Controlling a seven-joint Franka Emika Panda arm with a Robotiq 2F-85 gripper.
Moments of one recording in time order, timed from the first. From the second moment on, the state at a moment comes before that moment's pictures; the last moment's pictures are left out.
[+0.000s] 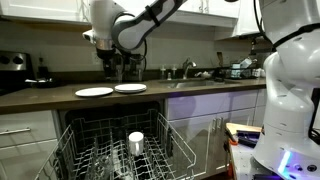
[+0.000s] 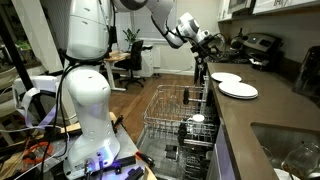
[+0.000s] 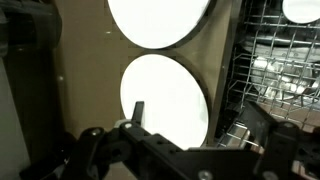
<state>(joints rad) 0.09 0.33 0.03 -1.75 -0.79 2.36 -0.16</state>
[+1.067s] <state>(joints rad) 0.19 0.67 0.01 -1.38 -0.79 2.32 -0.17</state>
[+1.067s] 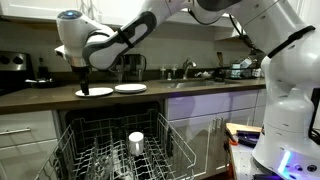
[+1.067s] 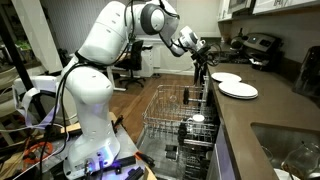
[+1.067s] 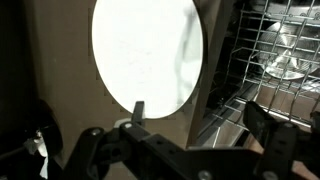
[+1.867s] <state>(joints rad) 0.20 0.72 -0.03 -1.33 -0.82 2.23 -0.23</state>
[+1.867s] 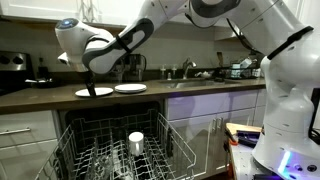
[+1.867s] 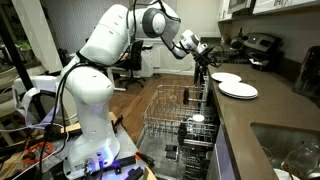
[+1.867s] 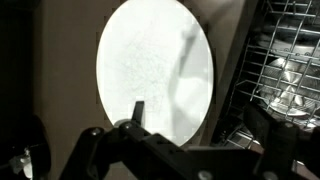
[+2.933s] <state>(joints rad) 0.21 0.73 -0.03 -1.33 -0.84 2.27 -0.19</state>
